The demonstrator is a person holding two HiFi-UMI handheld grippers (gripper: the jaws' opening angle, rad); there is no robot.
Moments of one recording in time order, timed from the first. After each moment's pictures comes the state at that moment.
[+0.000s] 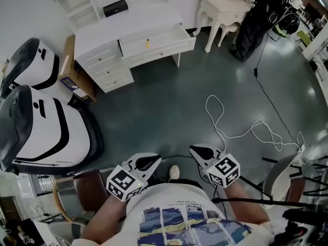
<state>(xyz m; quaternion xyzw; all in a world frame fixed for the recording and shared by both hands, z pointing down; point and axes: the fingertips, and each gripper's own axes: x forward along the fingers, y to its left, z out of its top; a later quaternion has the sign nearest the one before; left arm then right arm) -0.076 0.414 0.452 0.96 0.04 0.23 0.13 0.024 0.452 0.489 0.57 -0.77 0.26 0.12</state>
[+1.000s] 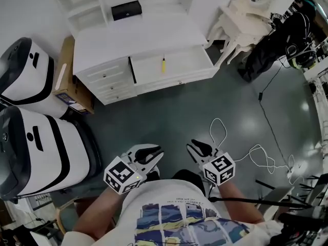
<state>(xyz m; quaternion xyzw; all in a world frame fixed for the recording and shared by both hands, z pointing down) -0.014 0.122 0.450 0.97 0.06 0.18 0.16 0.089 0.161 0.508 0.60 -0.73 0.27 0.16</state>
